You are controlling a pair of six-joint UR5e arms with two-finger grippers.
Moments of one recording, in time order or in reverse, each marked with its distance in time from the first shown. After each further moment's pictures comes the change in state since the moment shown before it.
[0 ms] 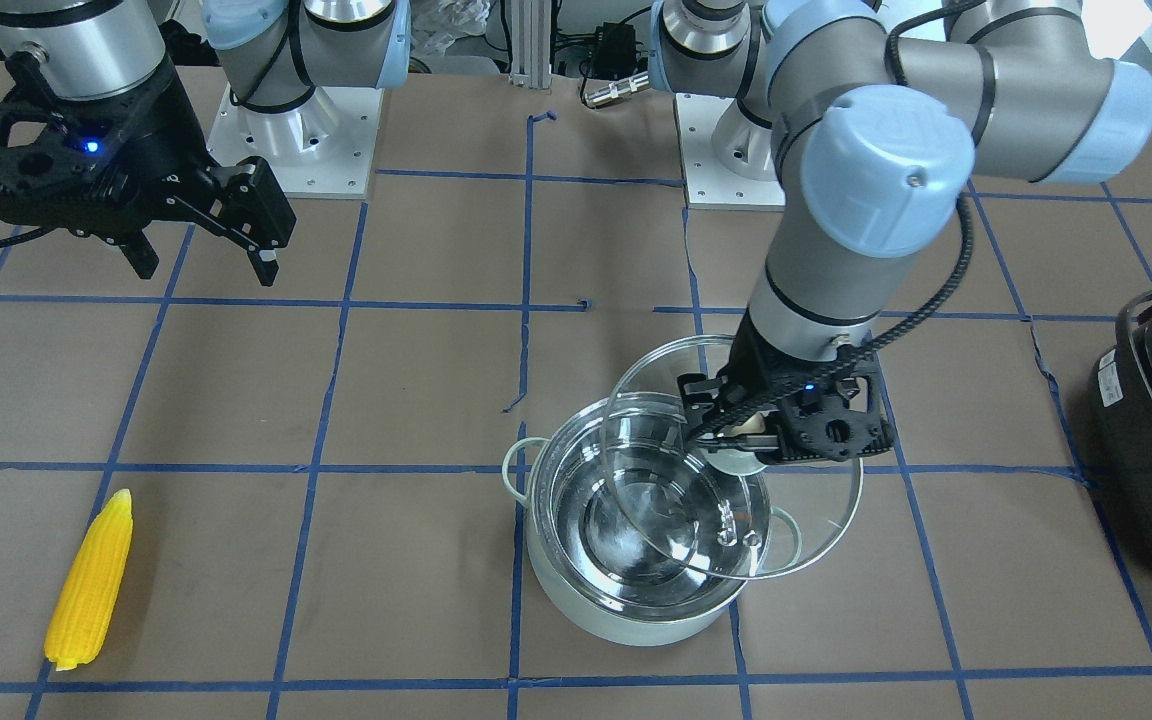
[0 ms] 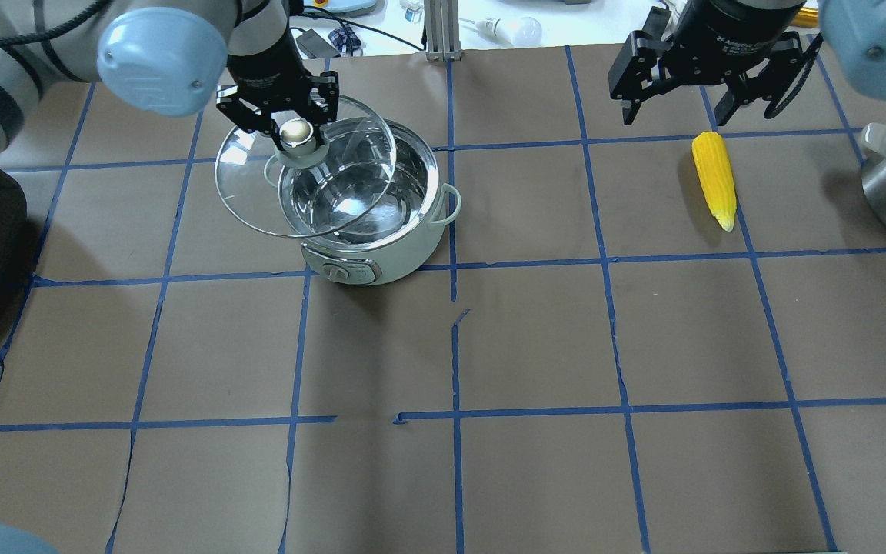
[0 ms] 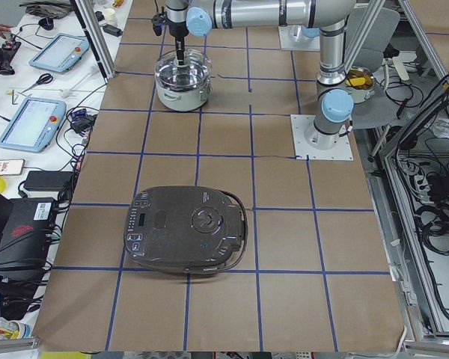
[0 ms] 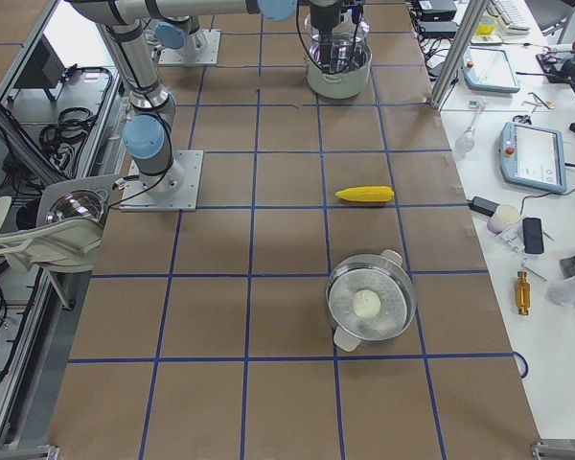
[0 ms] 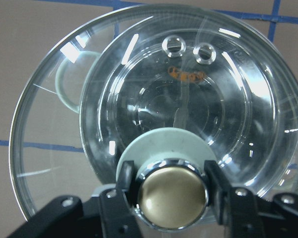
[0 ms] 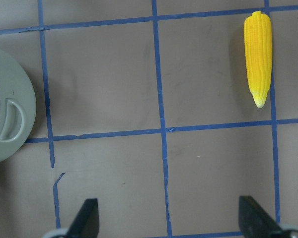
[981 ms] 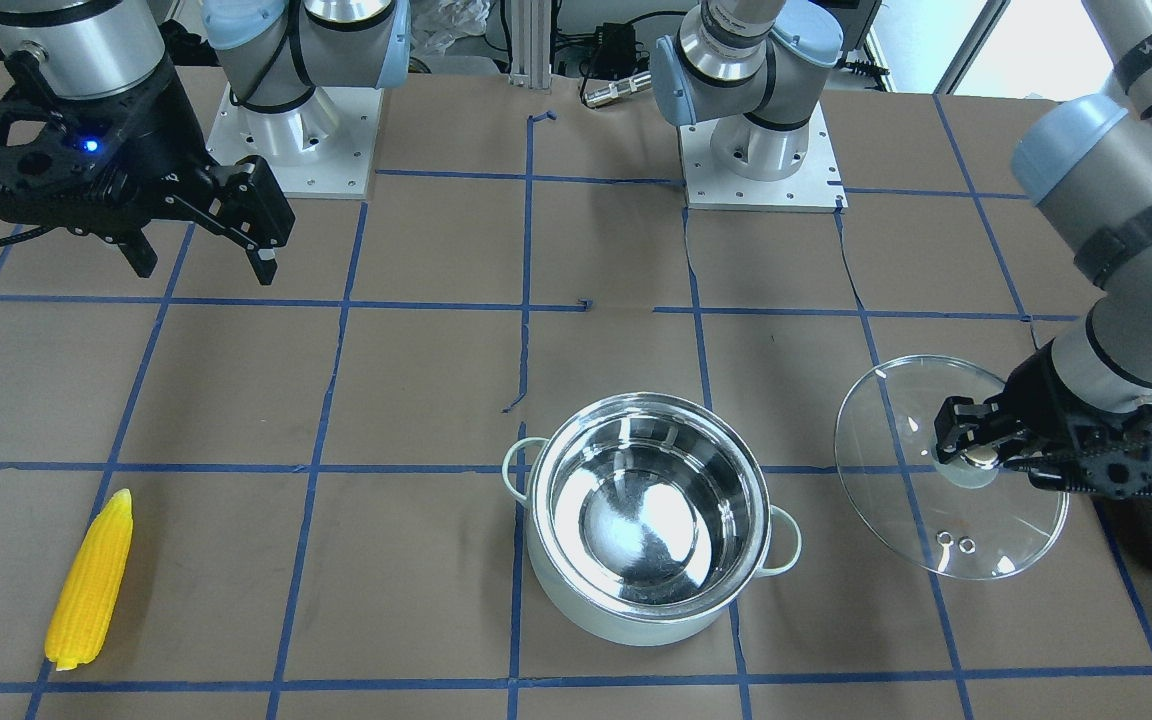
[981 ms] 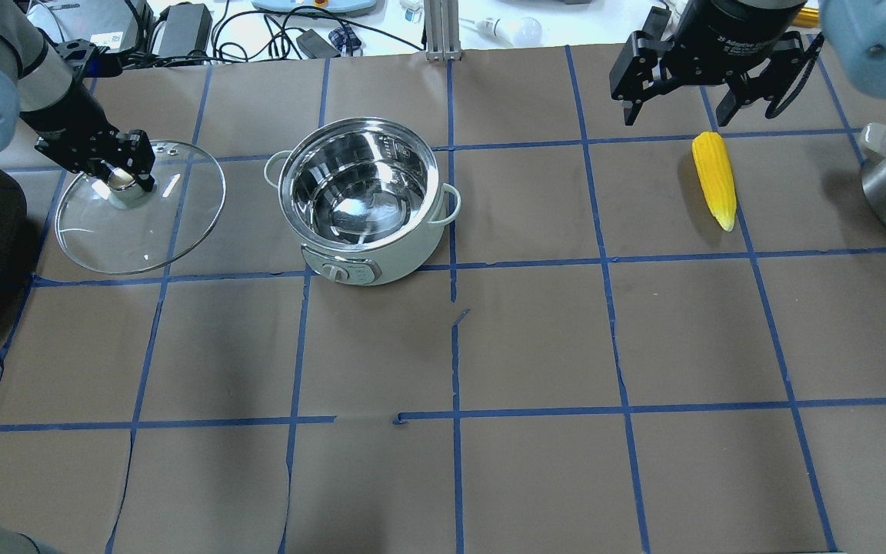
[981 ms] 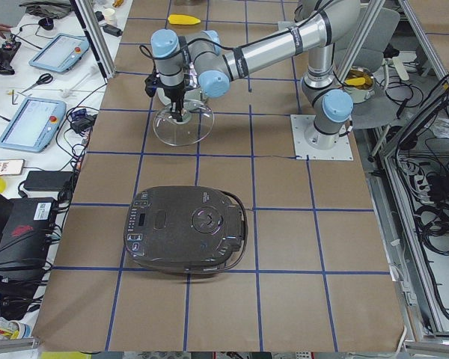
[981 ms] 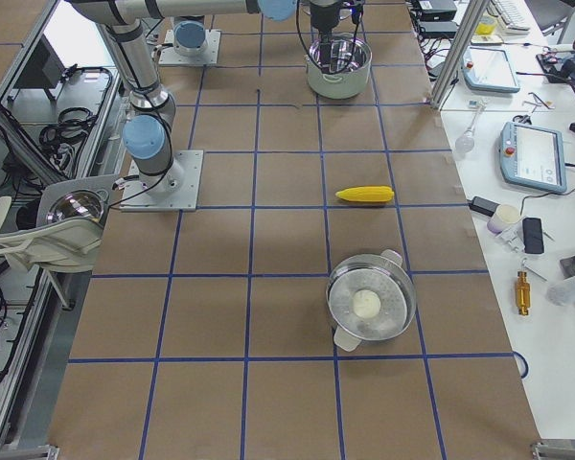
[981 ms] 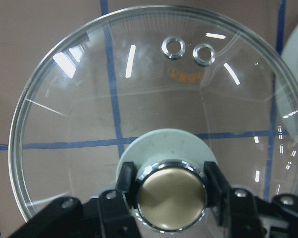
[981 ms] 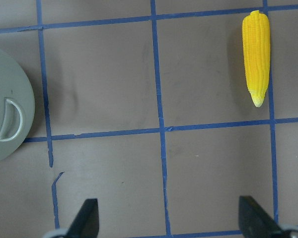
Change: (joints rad) left arm 0.393 -0.015 -0.180 0.155 -0.009 0.576; right arm 0.000 0.000 -0.001 0.004 -0.004 -0.001
